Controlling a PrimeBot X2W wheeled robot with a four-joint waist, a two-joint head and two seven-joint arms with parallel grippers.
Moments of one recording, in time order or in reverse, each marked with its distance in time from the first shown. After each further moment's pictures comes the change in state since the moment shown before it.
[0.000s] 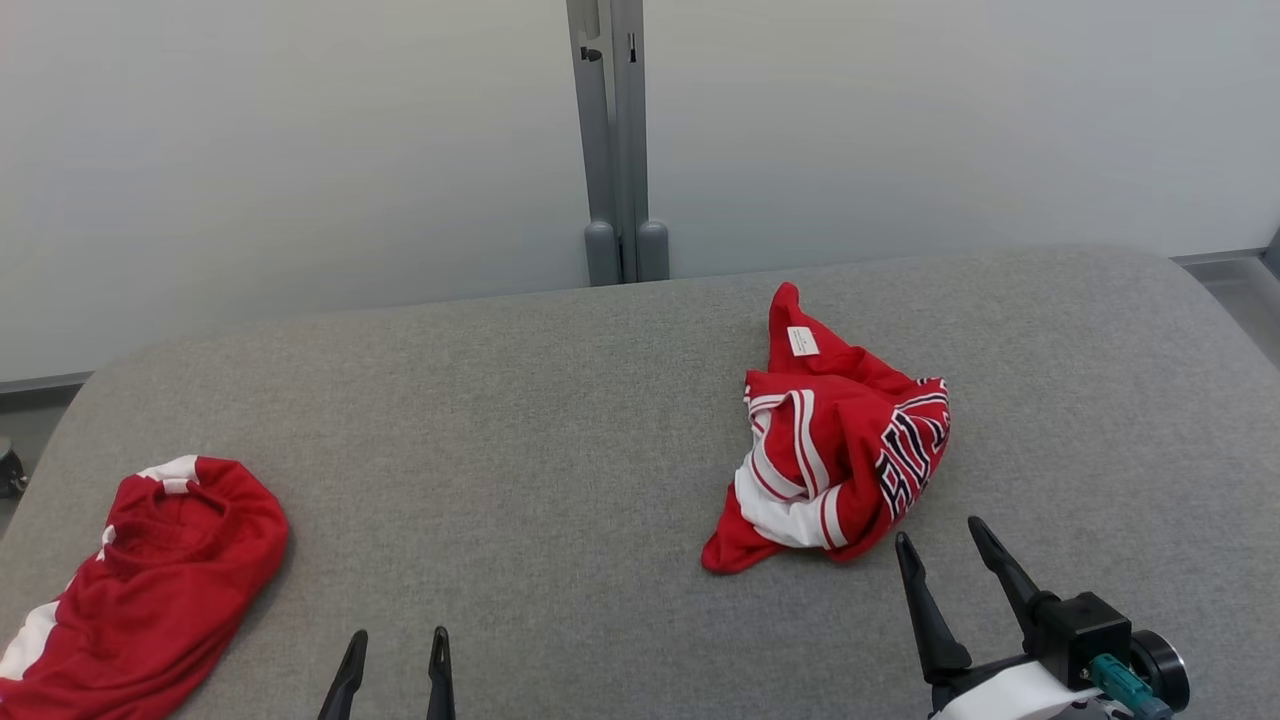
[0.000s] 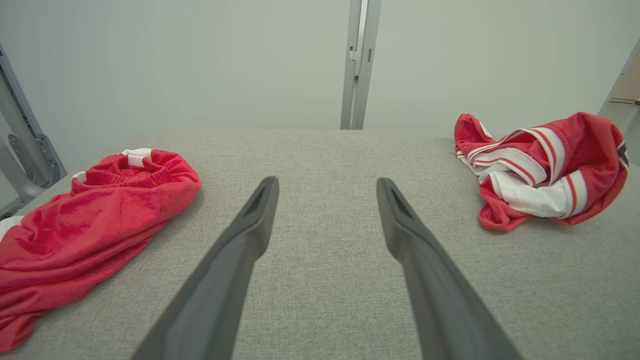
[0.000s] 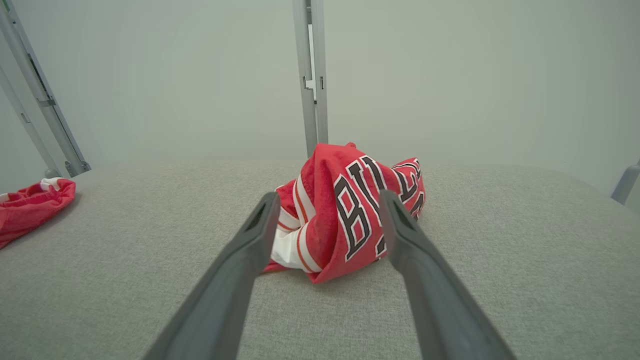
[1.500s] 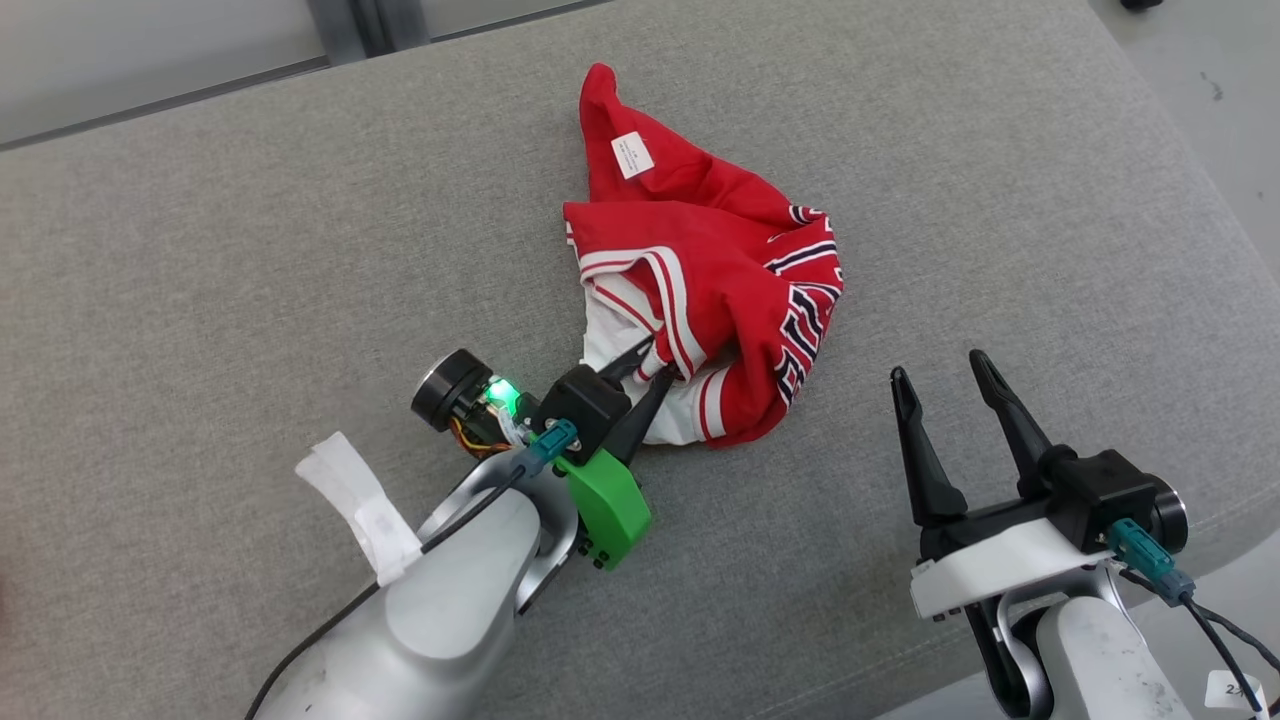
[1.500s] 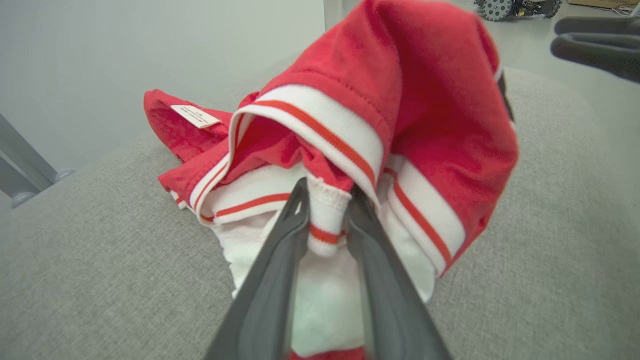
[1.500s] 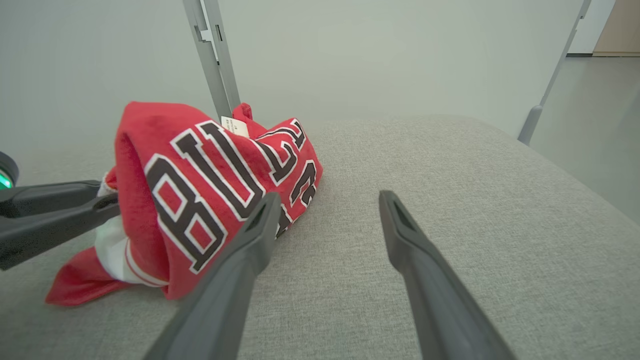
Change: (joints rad) left arm -0.907 0.013 -0.616 0.602 -0.085 -0.142 0.000; right arm -0.220 -0.001 -0.003 -0.039 0.028 0.000 0.000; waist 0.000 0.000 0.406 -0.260
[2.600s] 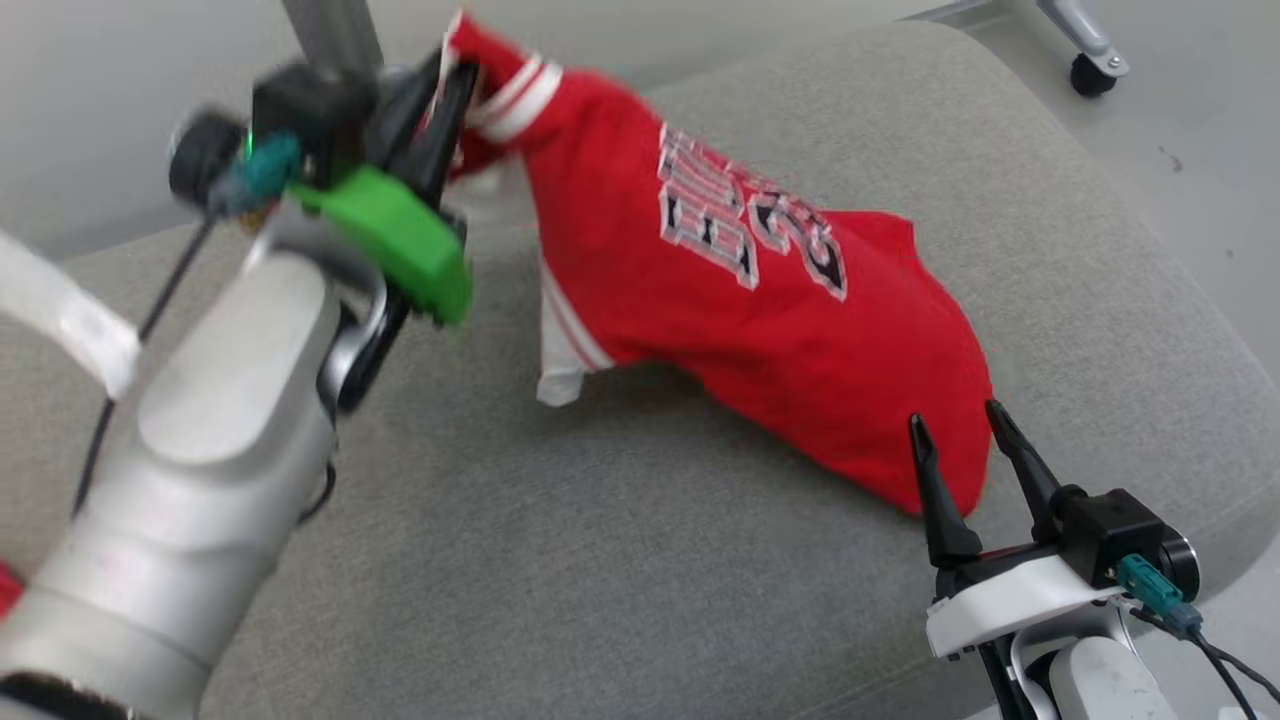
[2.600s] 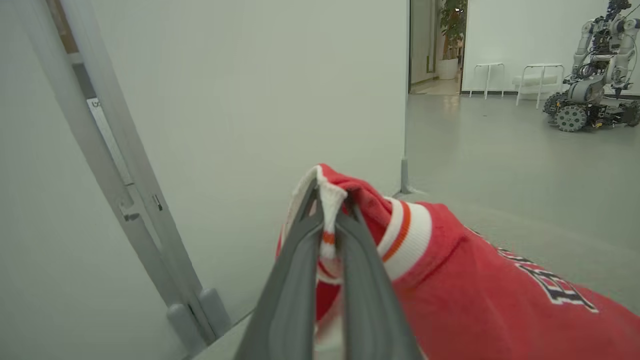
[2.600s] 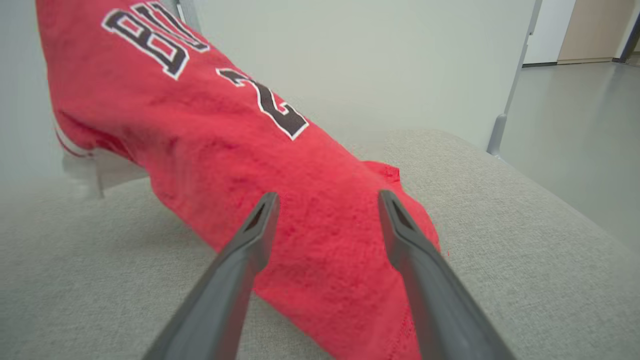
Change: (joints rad) left arm -0.340 0.231 -0.011 -0.061 -0.407 0.037 0.026; right arm 0.063 0.001 -0.022 0.023 0.012 0.000 0.000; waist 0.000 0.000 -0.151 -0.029
